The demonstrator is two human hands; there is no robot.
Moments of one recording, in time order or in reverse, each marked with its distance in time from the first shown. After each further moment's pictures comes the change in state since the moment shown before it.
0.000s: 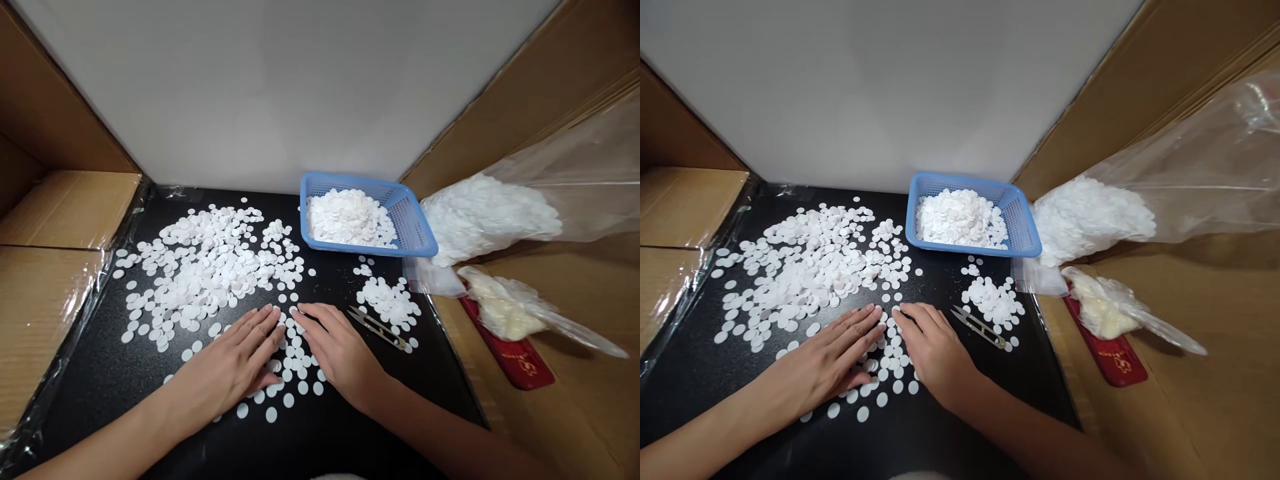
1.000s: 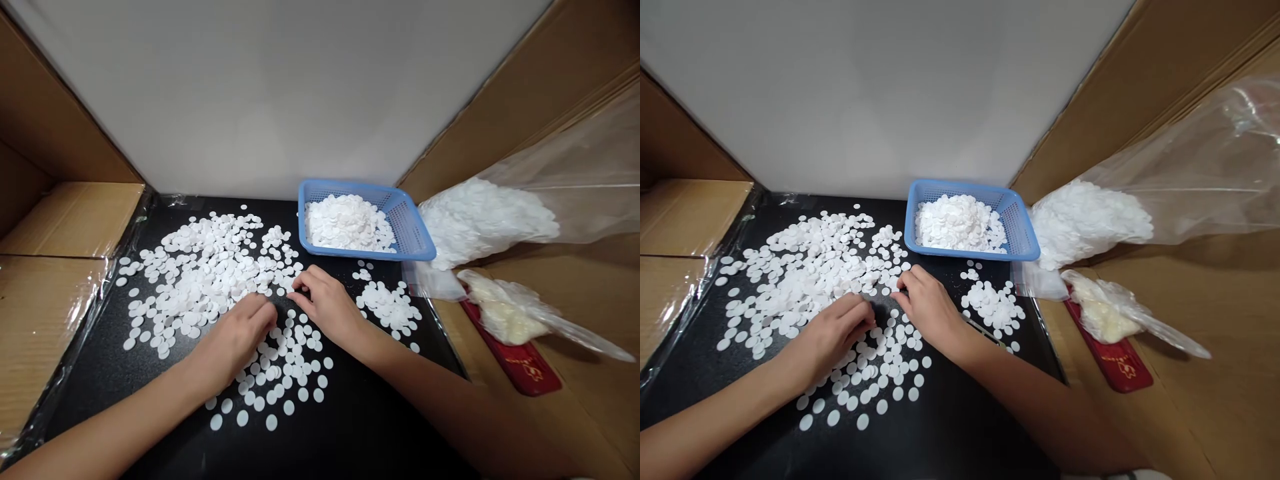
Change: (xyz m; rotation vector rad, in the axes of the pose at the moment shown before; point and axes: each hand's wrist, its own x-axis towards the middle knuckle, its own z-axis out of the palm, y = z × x) left_hand 0.040 -0.015 -0.015 -0.196 0.040 -0.234; right_hand 0.071 0.028 -0.002 0.104 -0.070 0.253
